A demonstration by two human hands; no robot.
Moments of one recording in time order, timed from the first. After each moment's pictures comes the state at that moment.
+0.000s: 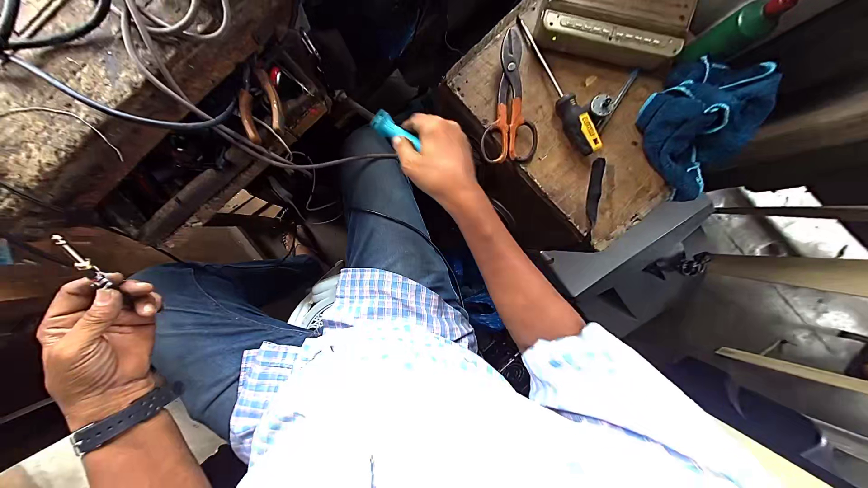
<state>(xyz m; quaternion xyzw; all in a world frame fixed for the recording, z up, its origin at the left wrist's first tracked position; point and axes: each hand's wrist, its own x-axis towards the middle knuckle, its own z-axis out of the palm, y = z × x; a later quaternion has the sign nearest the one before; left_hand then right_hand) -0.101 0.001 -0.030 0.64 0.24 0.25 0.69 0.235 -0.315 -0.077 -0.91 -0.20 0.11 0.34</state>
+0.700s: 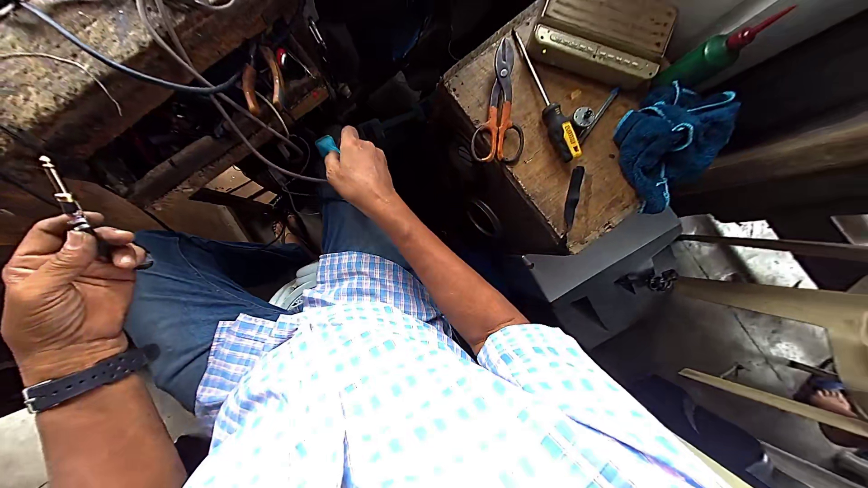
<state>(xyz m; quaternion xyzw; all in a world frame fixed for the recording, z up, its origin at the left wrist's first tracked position) -0.107 -0.004 -0.027 0.64 0.24 0.23 0.69 0.179 -0.239 -0.079 -0.90 -0.21 0.19 0.34</state>
